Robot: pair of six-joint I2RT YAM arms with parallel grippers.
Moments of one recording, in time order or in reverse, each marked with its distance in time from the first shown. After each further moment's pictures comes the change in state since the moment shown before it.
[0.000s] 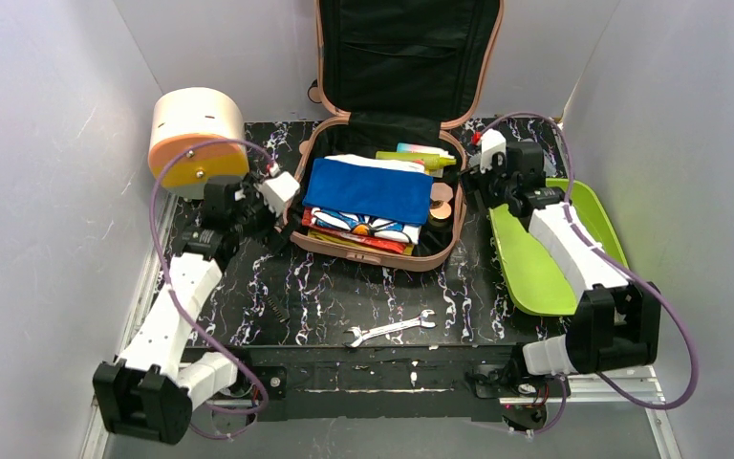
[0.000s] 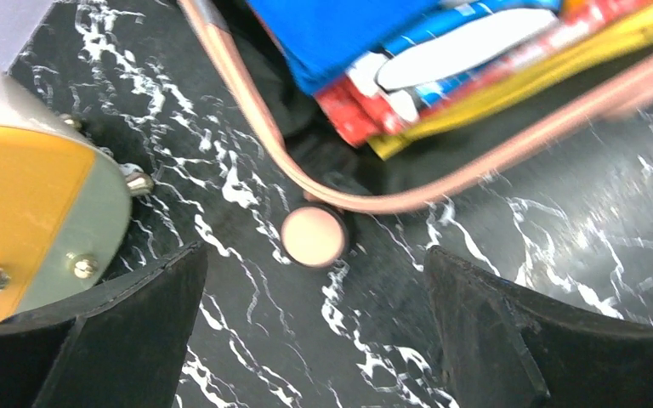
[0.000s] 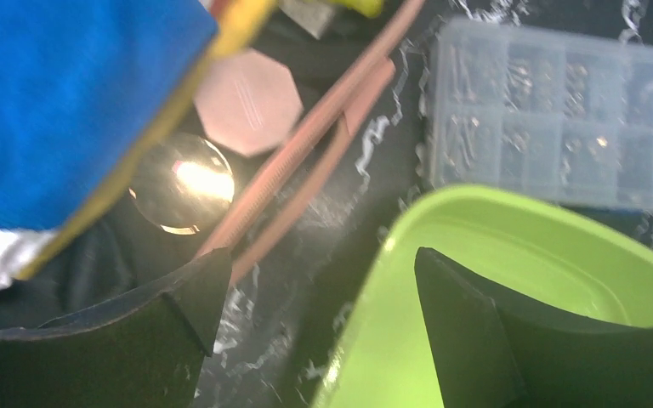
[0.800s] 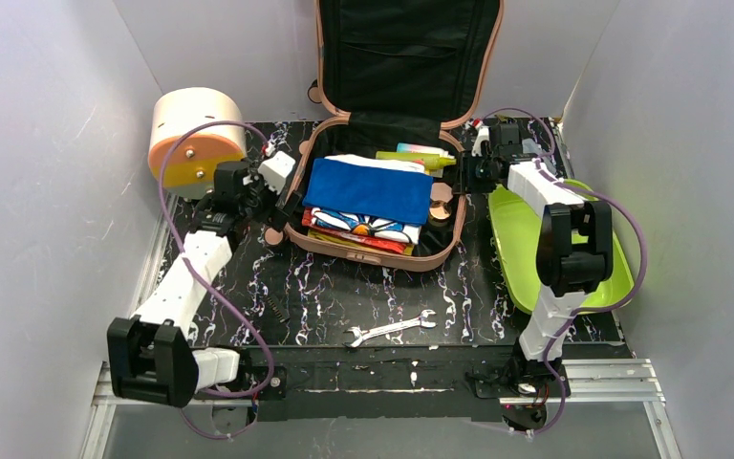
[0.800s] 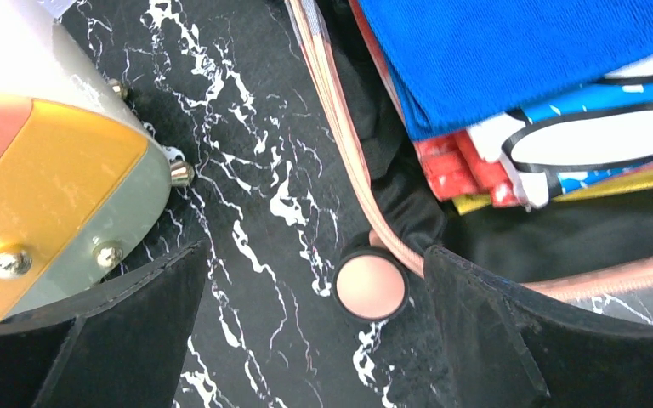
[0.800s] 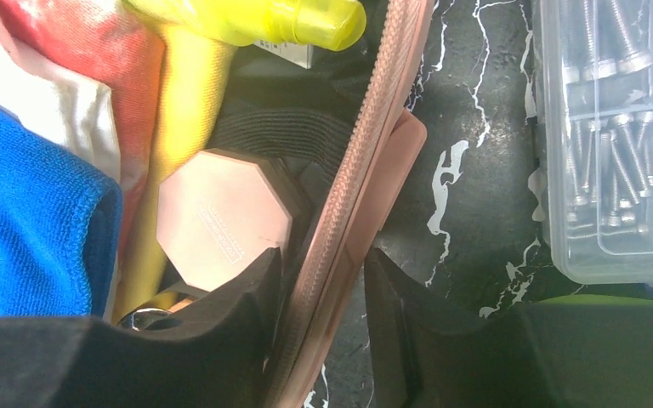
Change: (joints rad) left arm 0.026 0.255 0.076 0.229 -0.149 -0.156; right arm -0.055 0.527 0.352 -0.058 -0.179 0.373
